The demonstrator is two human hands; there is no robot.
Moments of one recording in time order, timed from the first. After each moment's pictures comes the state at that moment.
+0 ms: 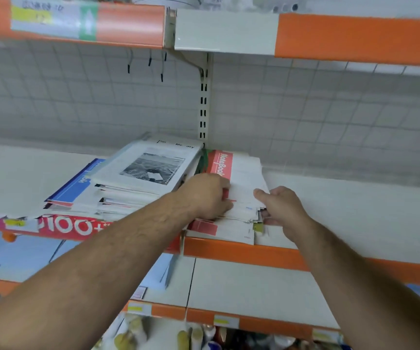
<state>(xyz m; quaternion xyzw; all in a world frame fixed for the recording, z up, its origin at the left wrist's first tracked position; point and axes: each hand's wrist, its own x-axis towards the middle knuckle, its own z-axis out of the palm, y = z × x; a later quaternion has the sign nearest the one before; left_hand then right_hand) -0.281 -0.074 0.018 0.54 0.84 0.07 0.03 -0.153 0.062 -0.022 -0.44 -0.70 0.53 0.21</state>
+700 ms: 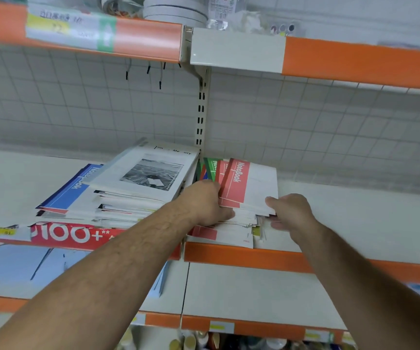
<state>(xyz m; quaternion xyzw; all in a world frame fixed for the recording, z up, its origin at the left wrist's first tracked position) -0.290 -0.078 0.008 0.50 0.85 0.14 0.10 -0.144 0.073 -0.022 -0.50 -0.65 0.51 0.26</state>
